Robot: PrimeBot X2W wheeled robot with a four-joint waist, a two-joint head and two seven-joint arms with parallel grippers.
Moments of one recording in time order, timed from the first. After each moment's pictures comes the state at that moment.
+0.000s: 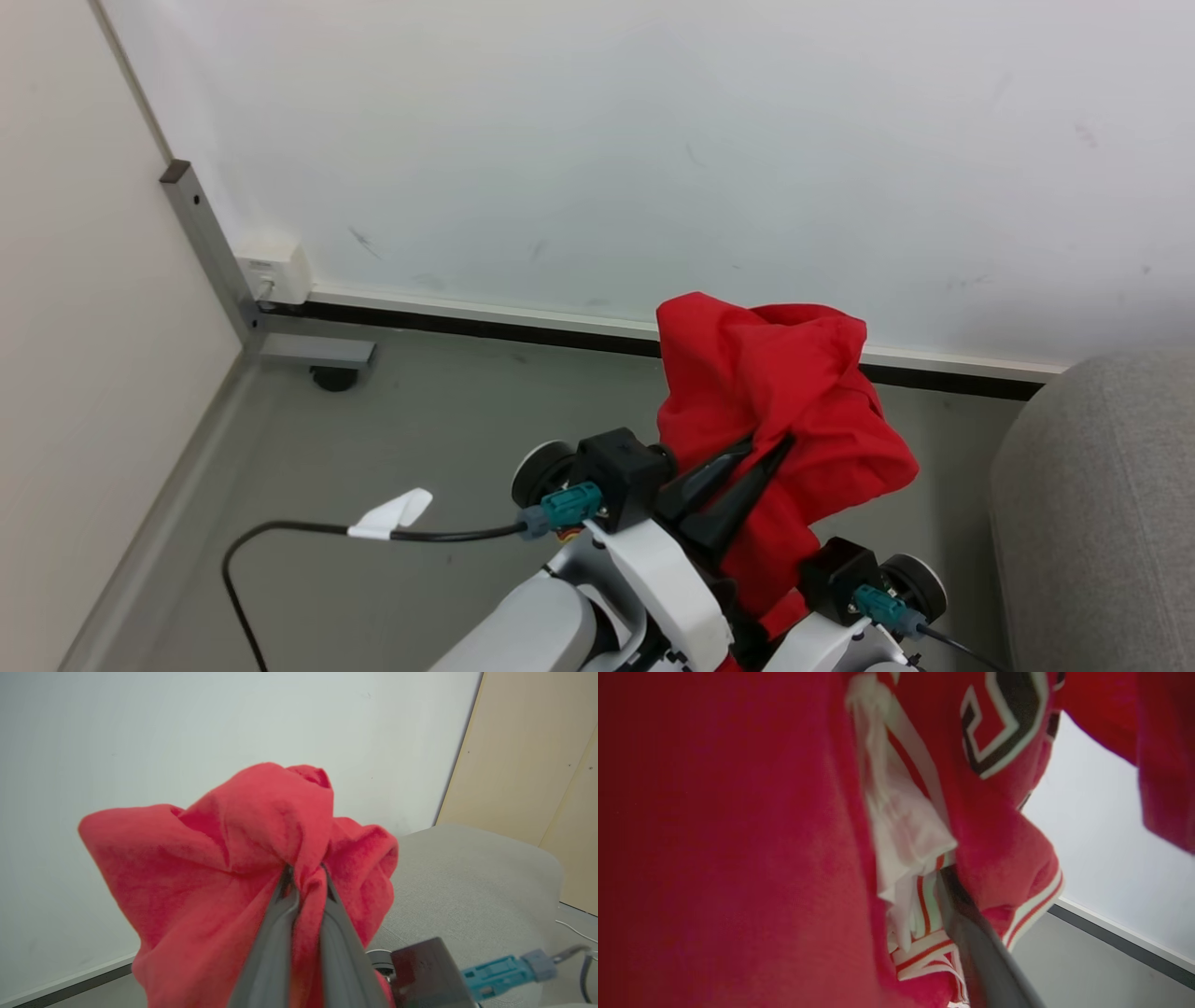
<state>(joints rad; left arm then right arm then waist) -0.51 0.05 -0.75 0.22 -0.45 -0.11 -0.08 -0.43 -0.05 0.72 0.68 0.44 0.13 -0.26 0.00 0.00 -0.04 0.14</state>
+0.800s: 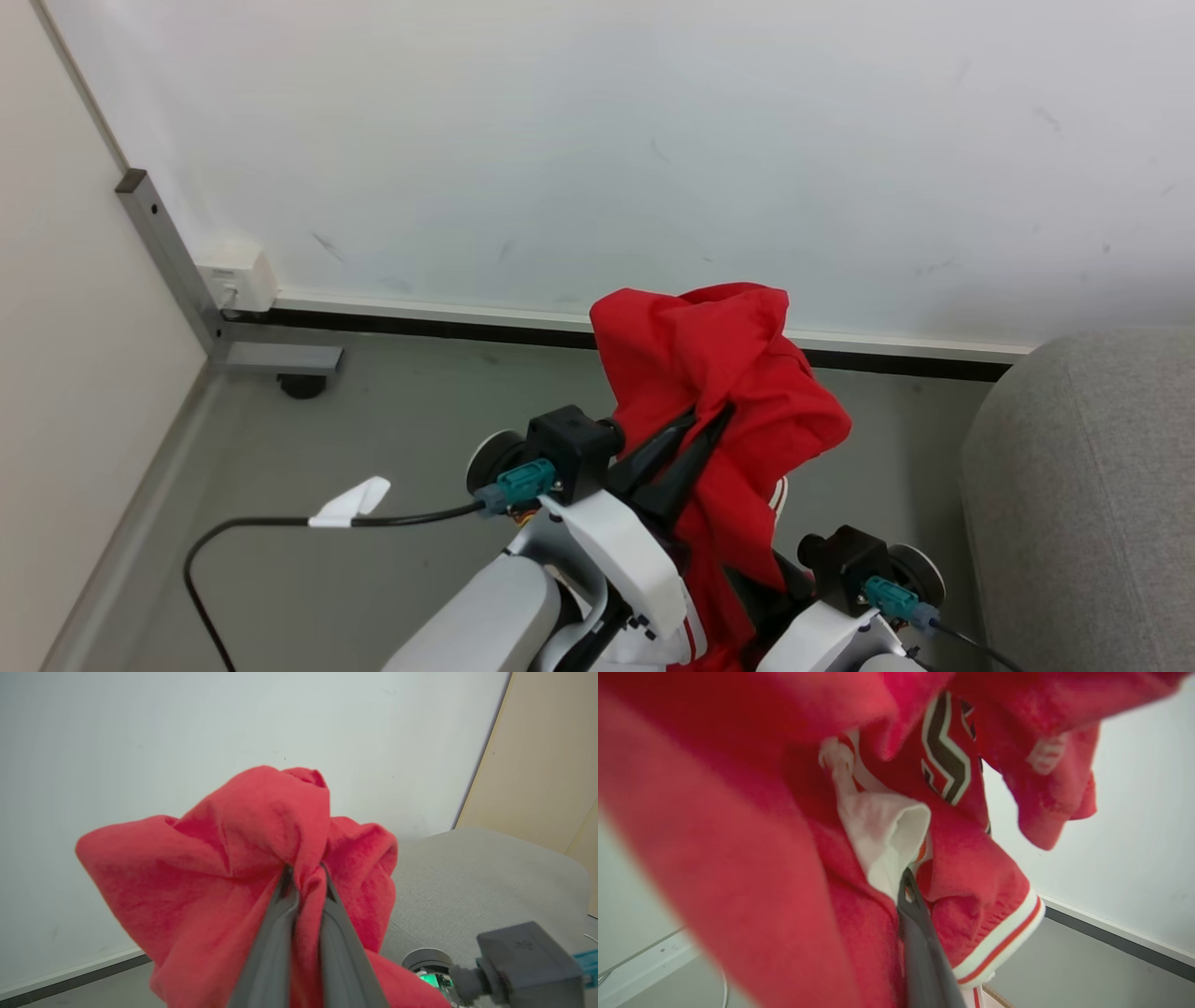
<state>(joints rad) -0.53 0.08 -0.71 0.27 -0.47 -0.08 -0.11 -0.42 -0.05 0.69 0.62 0.47 0.13 -0.26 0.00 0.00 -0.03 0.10</state>
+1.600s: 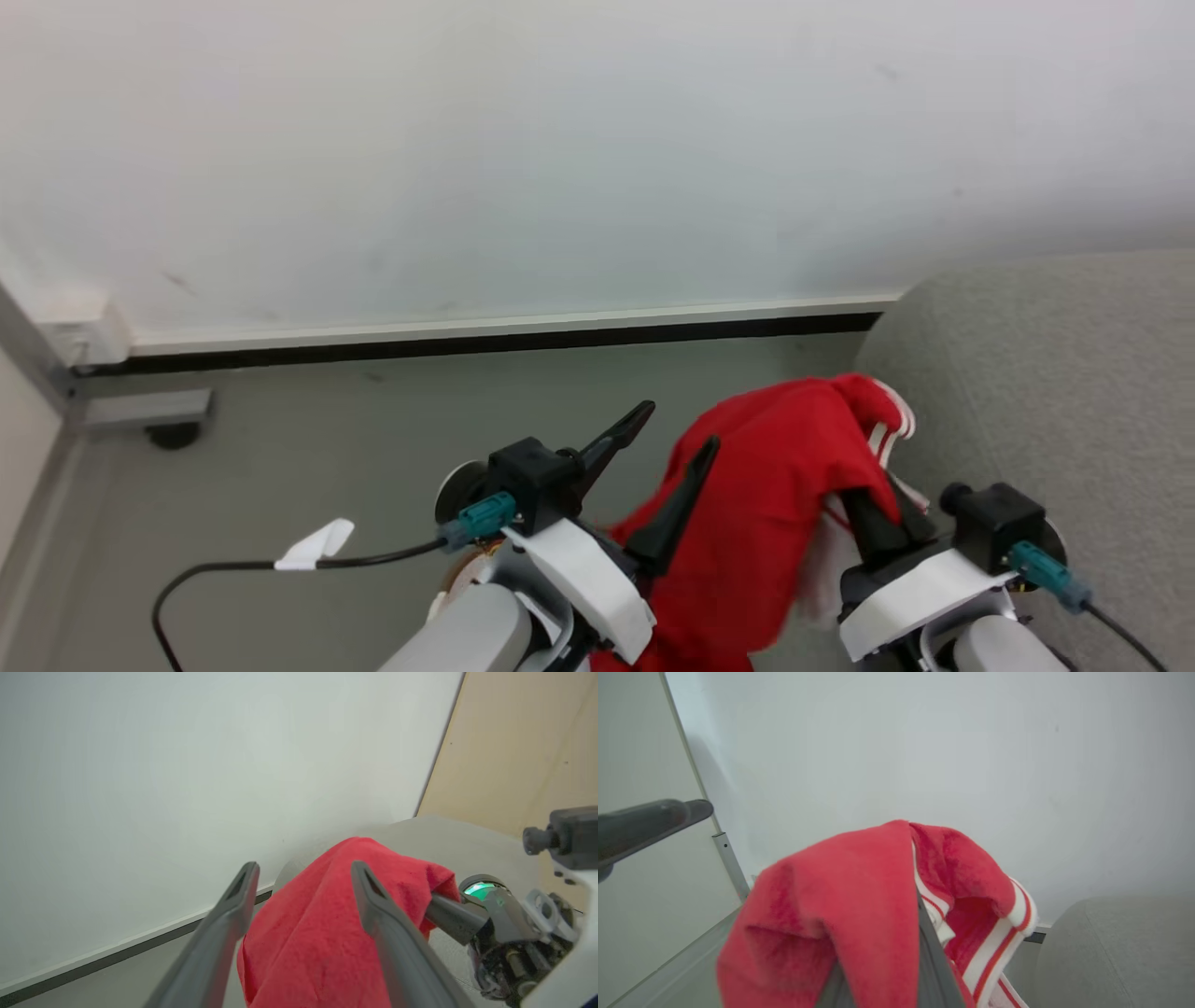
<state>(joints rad) -0.49 0.12 -0.72 0.30 -0.49 -0.07 -0.18 -0.35 -0.10 0.41 0.44 0.43 0.13 -0.26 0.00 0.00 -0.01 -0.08</state>
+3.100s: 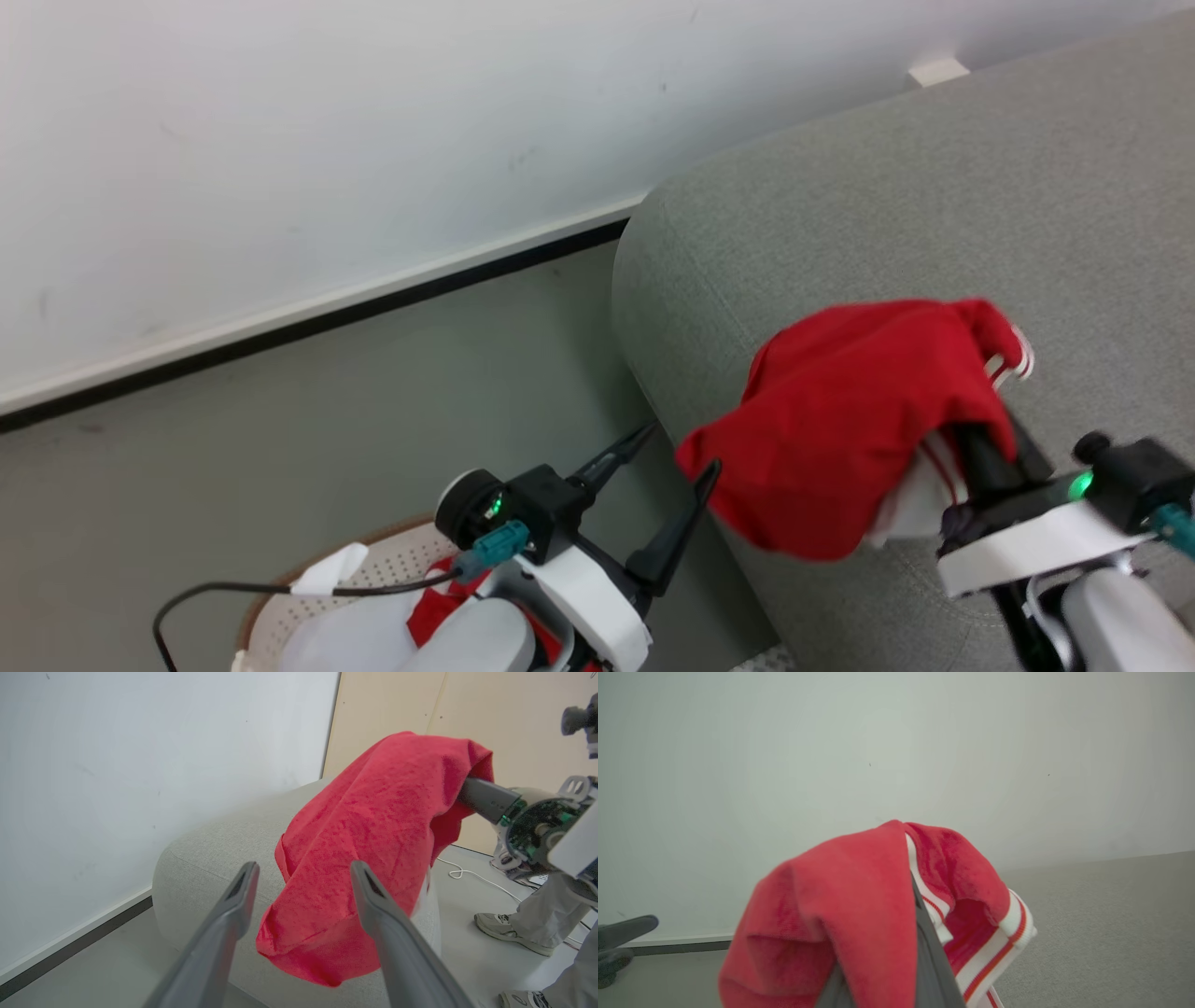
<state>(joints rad) -0.48 0.13 -0.76 0.35 -0.40 -0.08 -0.26 -0.33 -0.20 0.28 0.28 0.45 0.13 -0.26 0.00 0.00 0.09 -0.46</state>
